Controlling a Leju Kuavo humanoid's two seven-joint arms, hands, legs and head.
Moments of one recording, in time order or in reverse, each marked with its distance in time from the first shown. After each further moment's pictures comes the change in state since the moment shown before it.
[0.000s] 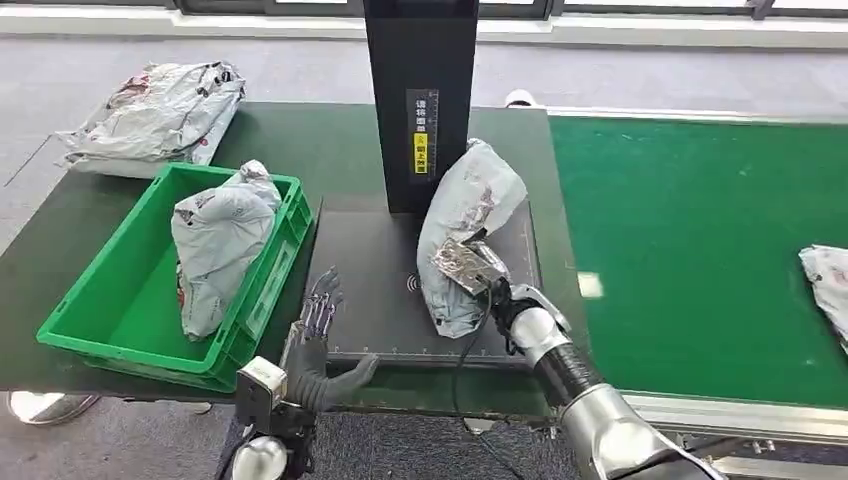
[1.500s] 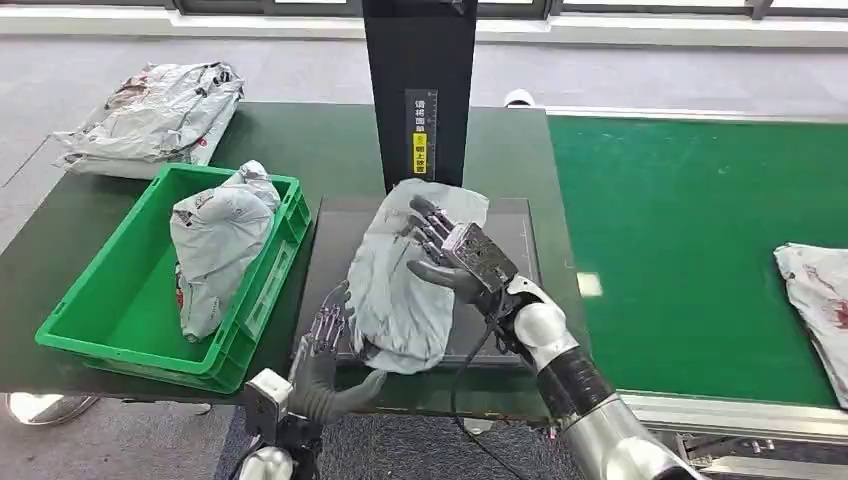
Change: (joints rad) left arm 0.018 0.028 -0.047 0.048 0.051 0.033 -0.039; right arm 0.082 -0.059 0.085 -0.363 -0.344 0.082 -0.095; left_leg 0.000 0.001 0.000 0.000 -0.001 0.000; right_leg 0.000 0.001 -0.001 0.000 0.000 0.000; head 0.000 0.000
